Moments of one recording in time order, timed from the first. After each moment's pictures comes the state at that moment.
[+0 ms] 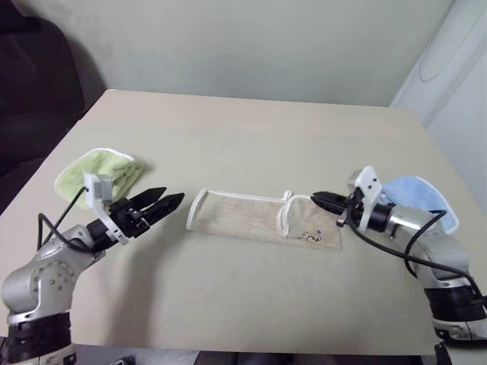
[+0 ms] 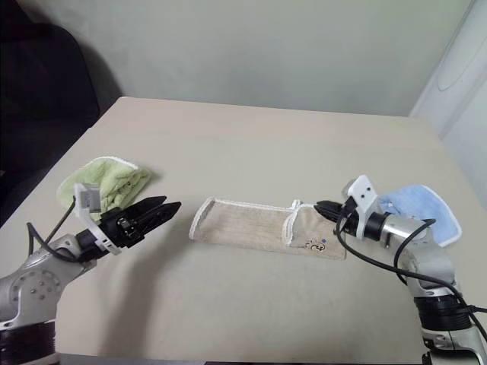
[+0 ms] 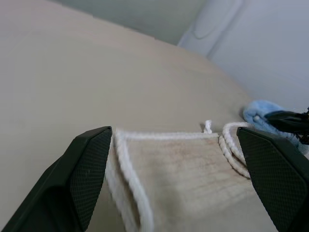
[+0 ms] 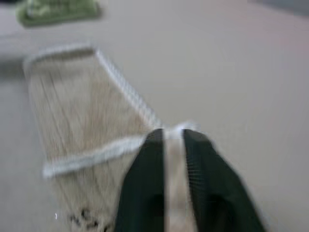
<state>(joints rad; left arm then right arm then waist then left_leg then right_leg) -0.13 0.65 0.50 -0.14 -0.96 0.85 -0.72 -0.35 -0.61 -0.03 -0.18 0.42 0.54 0.82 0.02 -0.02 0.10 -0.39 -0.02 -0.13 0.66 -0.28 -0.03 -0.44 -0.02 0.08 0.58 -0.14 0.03</state>
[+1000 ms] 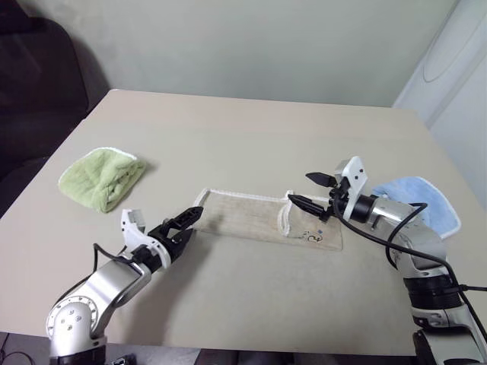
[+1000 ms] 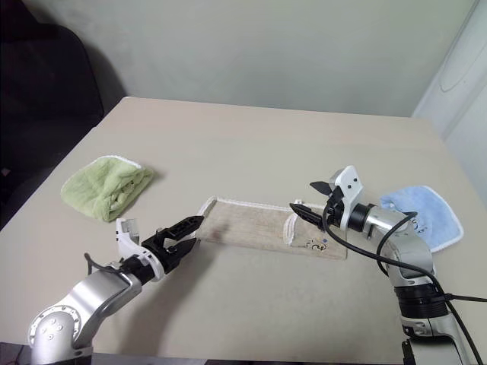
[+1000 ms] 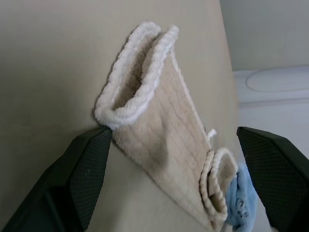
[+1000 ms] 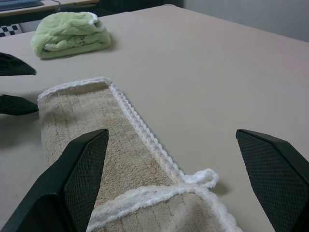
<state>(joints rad) -0.02 0.42 0.33 -0.26 -1.83 0.79 0.45 -0.41 -0.49 0.01 -0.12 0.39 0.48 0.78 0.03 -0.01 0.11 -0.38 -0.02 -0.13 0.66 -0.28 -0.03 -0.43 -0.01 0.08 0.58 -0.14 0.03</state>
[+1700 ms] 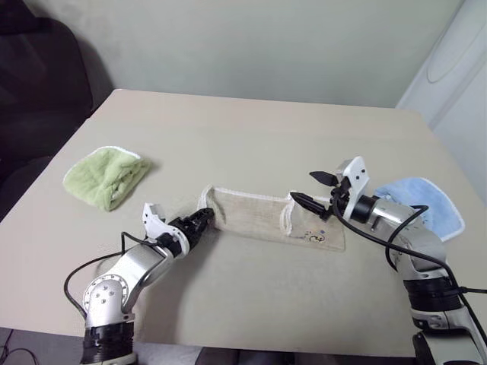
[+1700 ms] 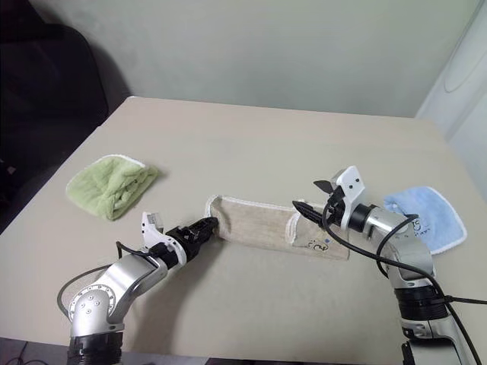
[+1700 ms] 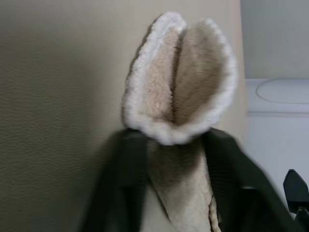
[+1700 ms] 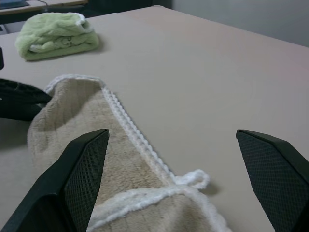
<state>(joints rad) -0.13 0.33 0.29 -0.13 -1.74 0.77 0.49 -0.40 -0.49 0.00 -0.13 0.39 0.48 0.73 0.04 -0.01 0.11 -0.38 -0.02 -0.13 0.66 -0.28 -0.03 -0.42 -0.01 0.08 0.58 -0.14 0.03</state>
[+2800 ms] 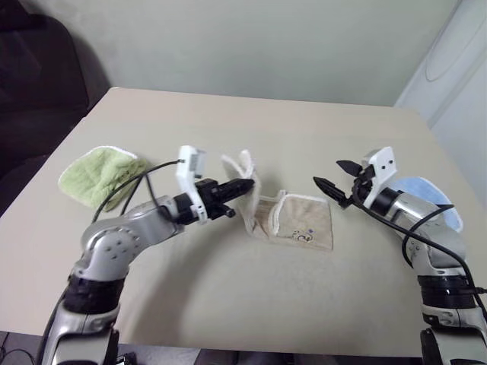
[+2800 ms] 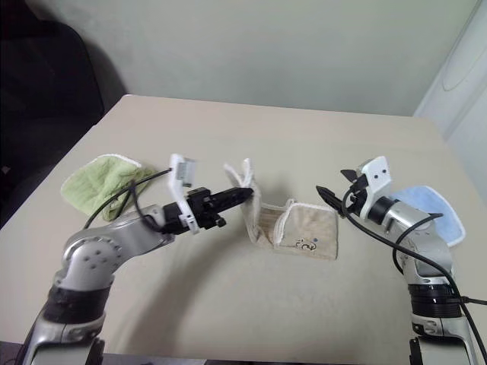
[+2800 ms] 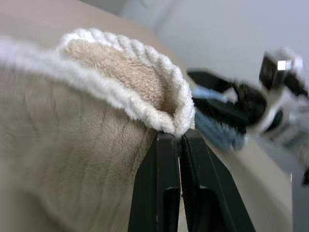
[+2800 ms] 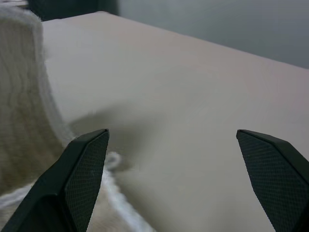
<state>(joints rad) -0.55 0.56 -0.08 -0.22 -1.18 0.88 -0.30 -0.40 -0.53 -0.13 -0.09 0.39 0.47 0.64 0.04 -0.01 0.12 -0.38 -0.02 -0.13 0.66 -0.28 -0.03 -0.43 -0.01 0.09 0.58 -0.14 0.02</state>
